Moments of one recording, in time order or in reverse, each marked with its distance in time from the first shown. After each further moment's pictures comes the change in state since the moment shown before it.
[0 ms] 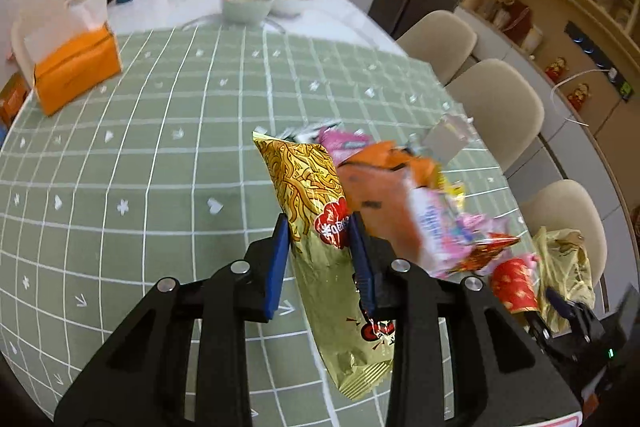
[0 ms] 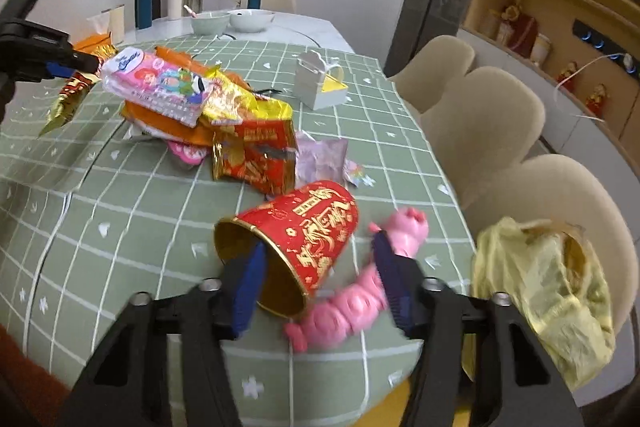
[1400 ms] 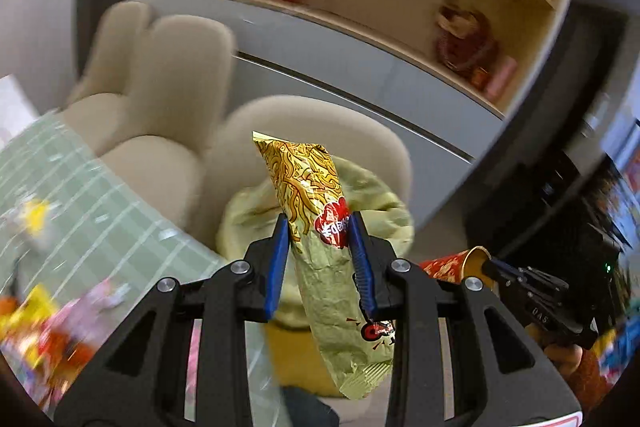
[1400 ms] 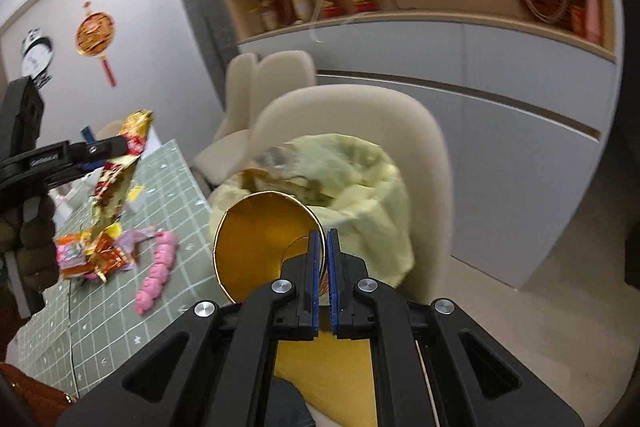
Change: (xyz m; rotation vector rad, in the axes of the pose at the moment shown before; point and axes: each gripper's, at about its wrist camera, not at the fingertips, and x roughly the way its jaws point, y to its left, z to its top) left arm 0.017 -0.412 -0.049 0.675 0.136 -0.723; right arm -0.212 -0.223 -0.157 0.753 -0.144 -0.317
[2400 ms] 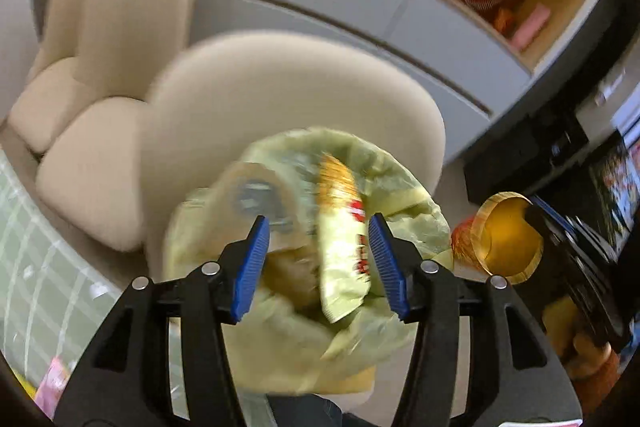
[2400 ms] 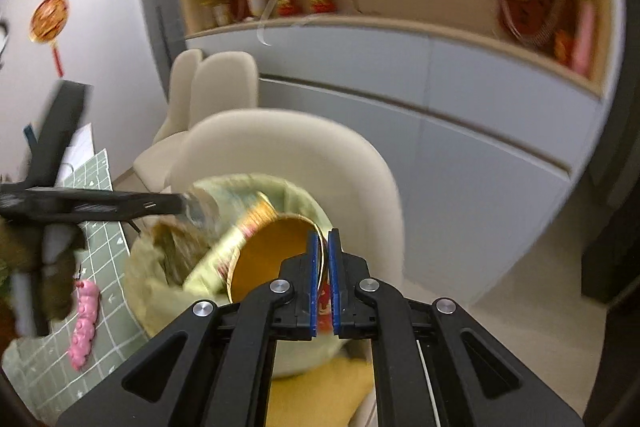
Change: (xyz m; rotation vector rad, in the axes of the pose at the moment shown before) left arm 0.141 0.018 0.040 -0.007 0.234 0.010; right arm 0.082 -0.001 0.088 -0.104 -0.010 -0.165
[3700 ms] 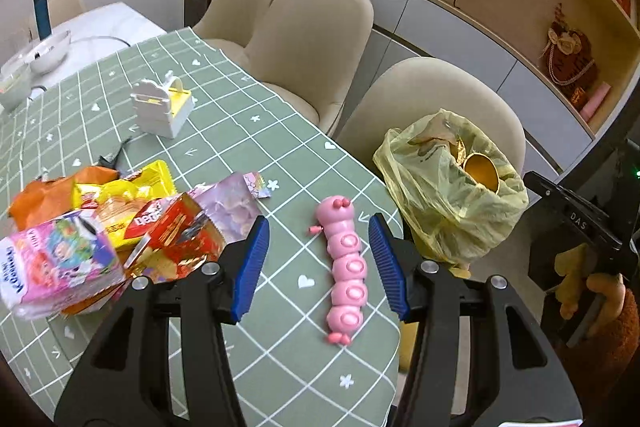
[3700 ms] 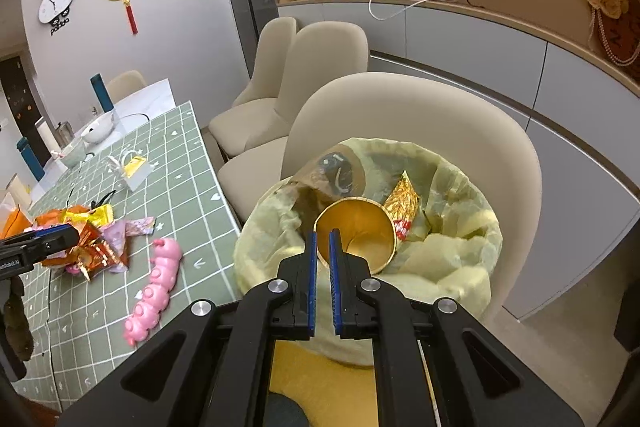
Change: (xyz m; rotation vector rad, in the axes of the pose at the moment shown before) left arm -0.176 0.081 -0.190 -0.257 -0.200 0.324; right arm -0.010 0.093 -0.041 -0.098 0.074 0.227
